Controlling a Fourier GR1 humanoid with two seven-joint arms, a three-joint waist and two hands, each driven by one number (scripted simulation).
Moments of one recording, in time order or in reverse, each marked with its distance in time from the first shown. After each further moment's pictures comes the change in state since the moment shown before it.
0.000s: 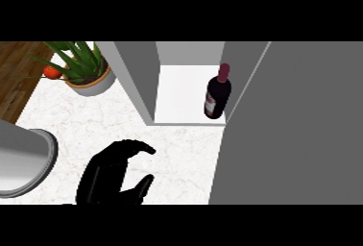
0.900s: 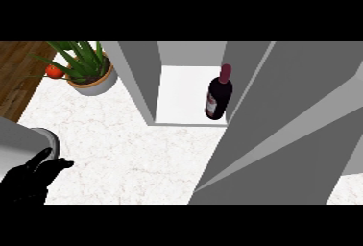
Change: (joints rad) left arm 0.420 0.364 0.271 -0.188 0.110 -0.287 -0.131; right arm -0.033 0.135 0.527 -0.010 0.062 -0.134 0.192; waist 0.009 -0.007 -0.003
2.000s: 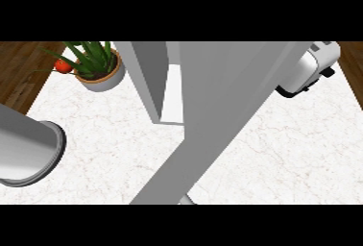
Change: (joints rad) left arm 0.238 0.212 0.275 0.166 0.122 -0.371 -0.063; right arm -0.470 -0.119 0.230 0.130 0.197 -0.645 -0.048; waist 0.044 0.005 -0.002
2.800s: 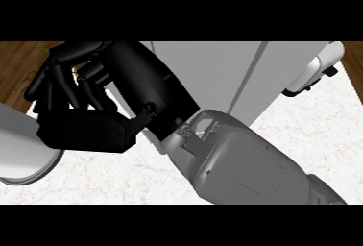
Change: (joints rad) left arm 0.105 0.015 0.115 0.051 -0.014 -0.141 0.066; right arm -0.537 0.137 -0.374 0.730 -0.260 0.122 -0.180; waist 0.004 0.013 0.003
